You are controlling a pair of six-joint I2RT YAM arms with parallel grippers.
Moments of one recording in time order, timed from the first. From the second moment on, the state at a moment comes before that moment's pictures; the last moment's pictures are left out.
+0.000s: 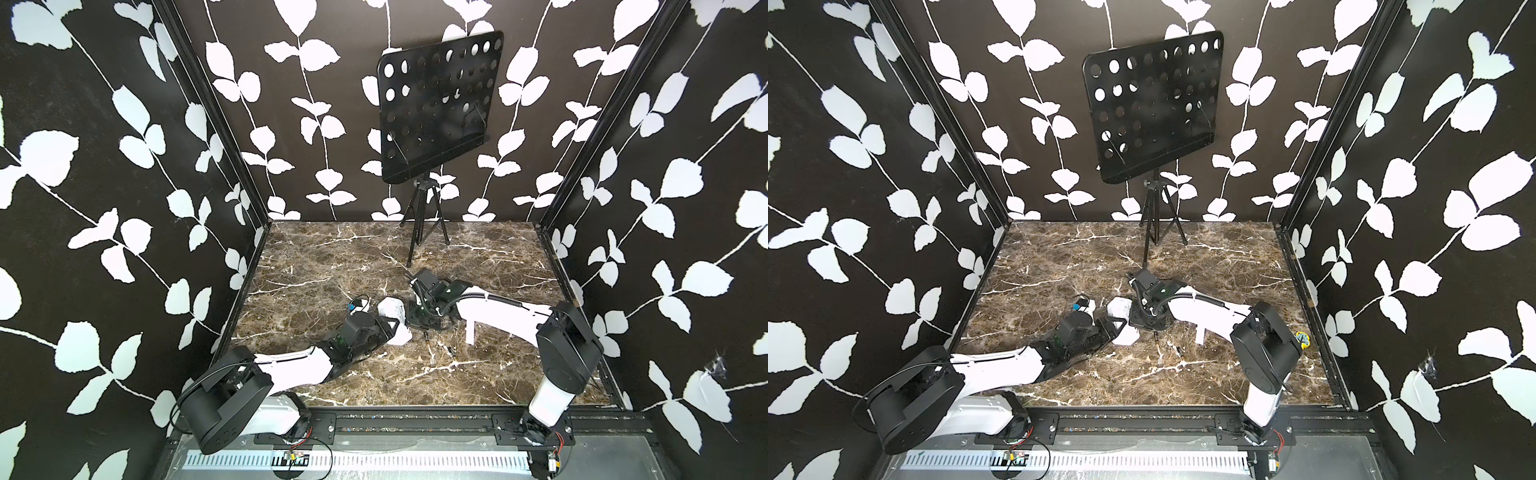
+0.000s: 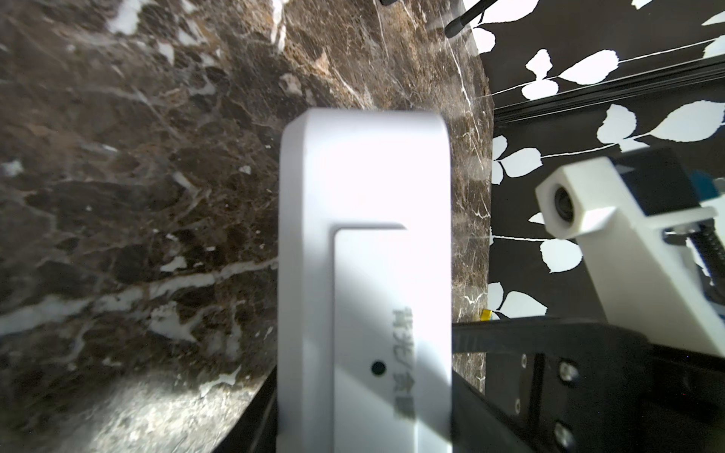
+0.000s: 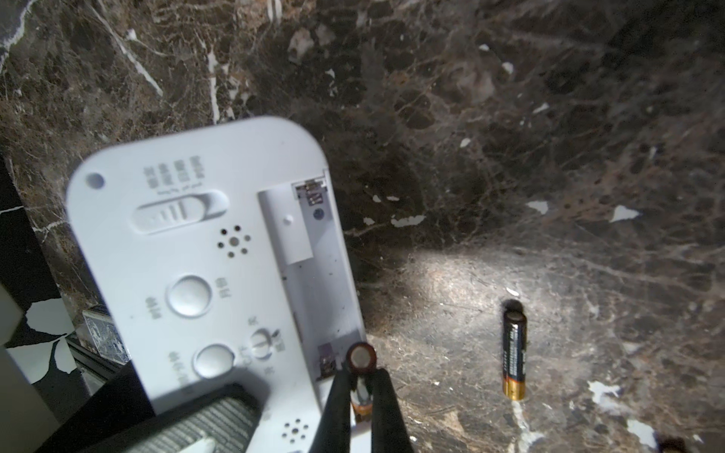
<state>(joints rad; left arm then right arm) -0.82 1.30 0.36 0.41 0.03 -1.23 0.81 1.75 1.22 -0.62 -0.18 0.89</state>
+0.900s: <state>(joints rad) -0.86 1.33 0.29 0.48 0.05 -1.22 0.79 1.75 1.23 -0.64 -0.16 0.84</state>
